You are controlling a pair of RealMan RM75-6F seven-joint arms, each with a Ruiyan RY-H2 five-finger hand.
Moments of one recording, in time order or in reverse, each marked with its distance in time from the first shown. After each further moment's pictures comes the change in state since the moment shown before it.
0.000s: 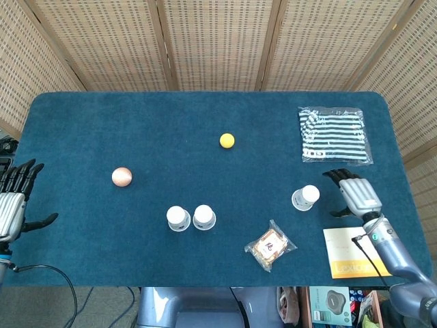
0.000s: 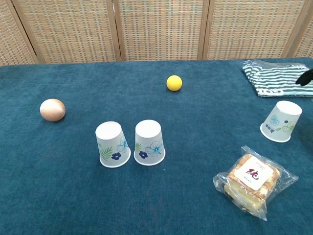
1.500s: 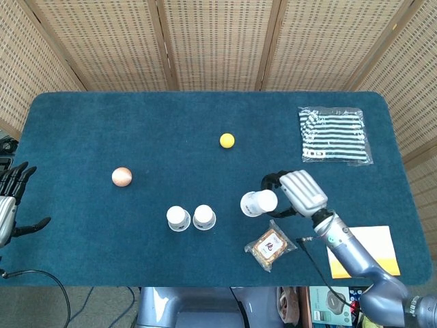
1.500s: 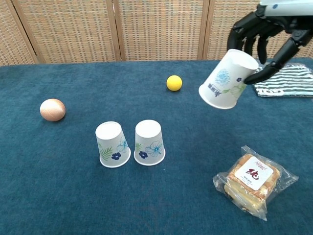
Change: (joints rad) left arm 0.059 0.069 -0.035 -0.052 0.053 -0.031 -0.009; right arm 0.149 0.105 0.106 -0.510 0.042 0.059 -0.119
